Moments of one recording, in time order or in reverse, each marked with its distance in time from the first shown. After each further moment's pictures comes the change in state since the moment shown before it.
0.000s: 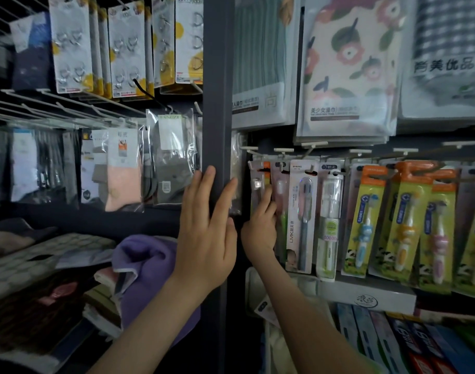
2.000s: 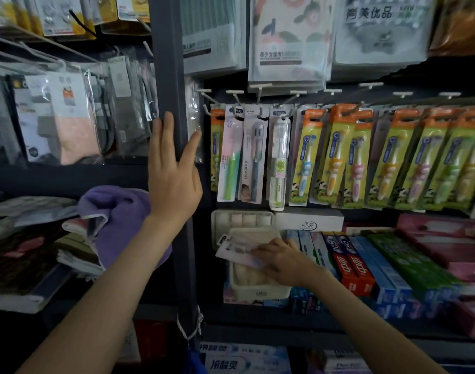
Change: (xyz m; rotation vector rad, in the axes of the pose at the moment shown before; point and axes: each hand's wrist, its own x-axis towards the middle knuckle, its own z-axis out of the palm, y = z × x) left_hand -0.008 0.009 0.005 0.054 0.048 0.002; right_hand -0.136 0.167 -0.127 -0.509 -0.803 -0.581
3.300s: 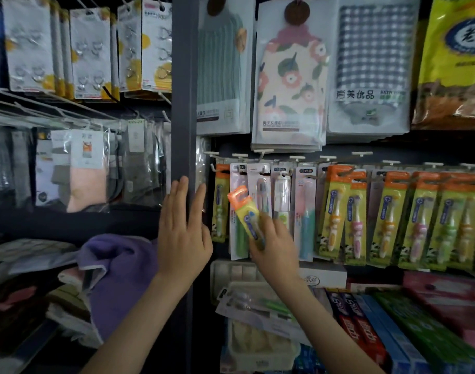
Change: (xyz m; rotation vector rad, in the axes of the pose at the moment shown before) left_hand -0.001 0.011 0.001 0.126 0.066 -0.004; right_hand 0.062 -0.034 -0.110 0.193 0.942 0.298
